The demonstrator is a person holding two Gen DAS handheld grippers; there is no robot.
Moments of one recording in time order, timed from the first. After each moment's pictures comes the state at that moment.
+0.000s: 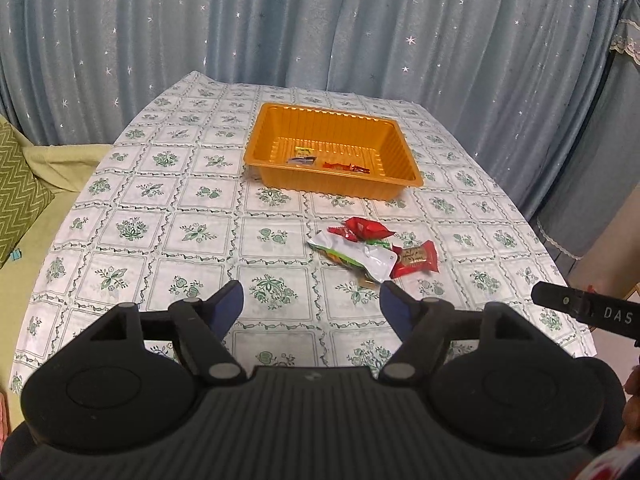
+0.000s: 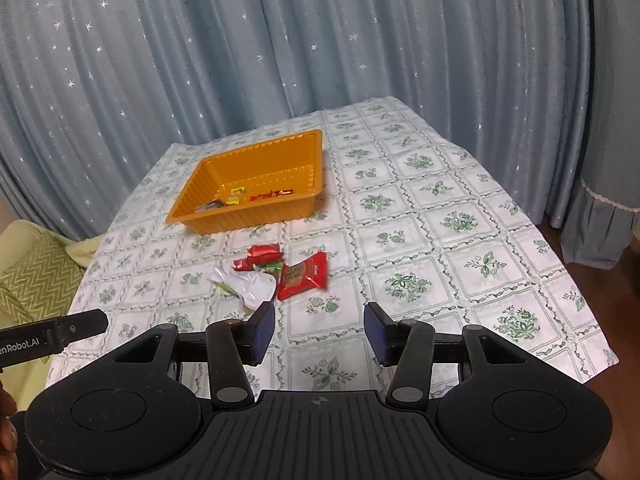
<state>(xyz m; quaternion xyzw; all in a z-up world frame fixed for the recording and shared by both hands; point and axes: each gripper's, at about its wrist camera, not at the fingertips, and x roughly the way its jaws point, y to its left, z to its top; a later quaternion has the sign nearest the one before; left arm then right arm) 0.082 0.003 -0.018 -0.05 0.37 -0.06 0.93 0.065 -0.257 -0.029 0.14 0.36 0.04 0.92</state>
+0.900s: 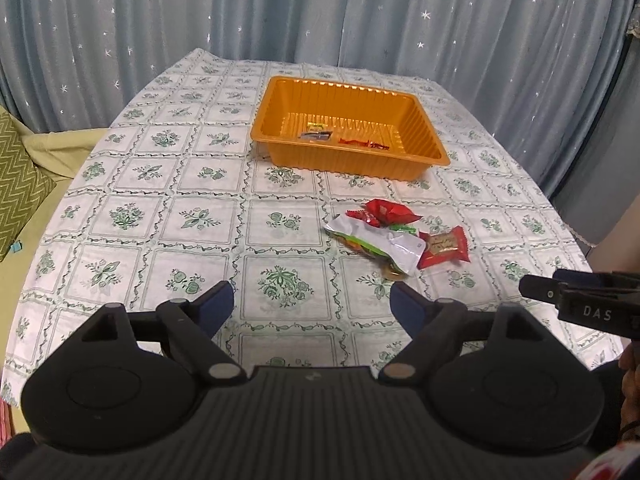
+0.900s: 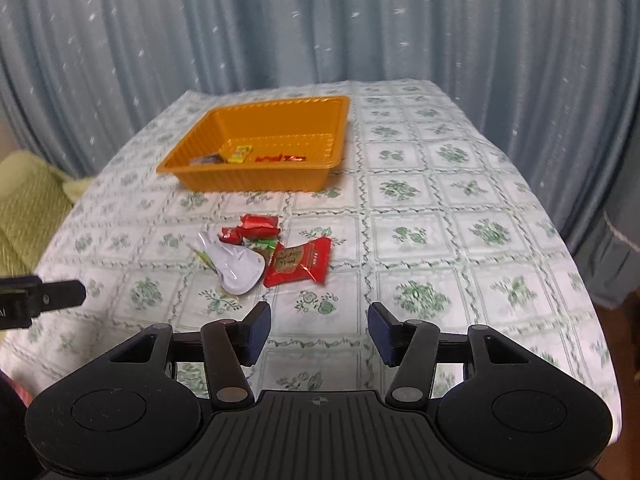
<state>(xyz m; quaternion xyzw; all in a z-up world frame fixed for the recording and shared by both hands) 0.121 0.004 -0.054 -0.04 0.40 -0.05 0.91 0.123 -0.247 -0.074 0.05 0.40 0.09 0.91</state>
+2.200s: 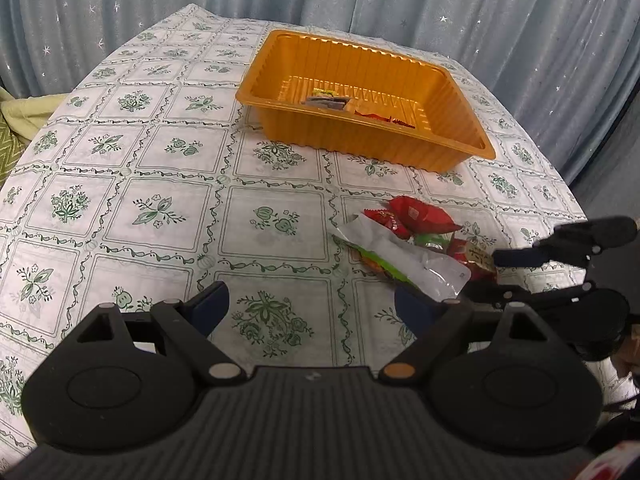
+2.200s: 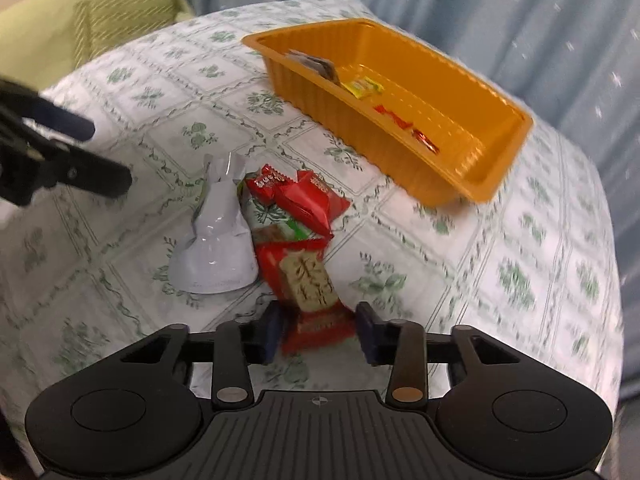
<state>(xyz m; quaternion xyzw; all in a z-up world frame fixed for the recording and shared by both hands) 0.202 0.002 -0.115 -0.07 0.44 -0.05 0.89 0.240 -0.202 -0.158 -0.20 0.42 0.28 0.84</state>
